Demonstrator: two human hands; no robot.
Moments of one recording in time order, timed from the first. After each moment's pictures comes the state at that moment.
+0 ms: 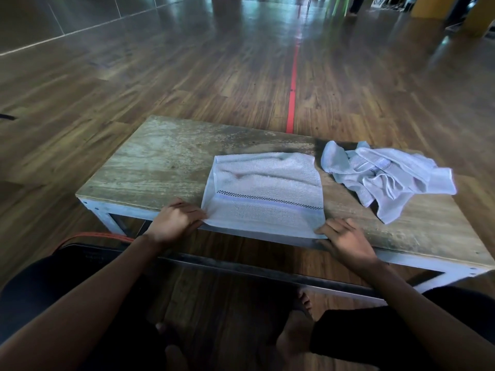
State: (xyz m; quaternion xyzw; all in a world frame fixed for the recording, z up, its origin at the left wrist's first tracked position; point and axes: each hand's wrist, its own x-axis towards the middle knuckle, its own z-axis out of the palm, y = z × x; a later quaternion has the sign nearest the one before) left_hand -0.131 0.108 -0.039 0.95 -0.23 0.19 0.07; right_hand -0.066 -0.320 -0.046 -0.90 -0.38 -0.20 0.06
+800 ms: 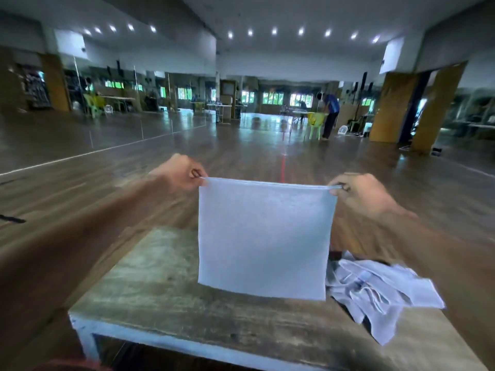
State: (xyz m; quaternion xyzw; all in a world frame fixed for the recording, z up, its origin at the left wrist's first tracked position) left_hand -0.028 0.108 0.302 0.97 -0.04 0.19 0.13; right_hand 0.045 -0.295 0.284 -0.92 -0.27 -0.25 0.15
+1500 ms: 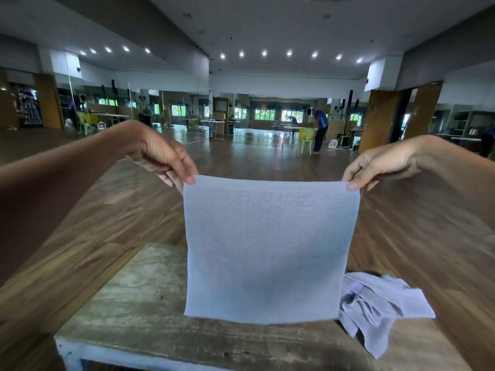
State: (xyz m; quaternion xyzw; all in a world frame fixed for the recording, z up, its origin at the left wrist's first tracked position) left_hand -0.055 0.104 0.411 0.92 -0.05 -0.25 0.30; right_hand 0.022 -0.323 0.417 -0.92 -0.25 0.24 0.20
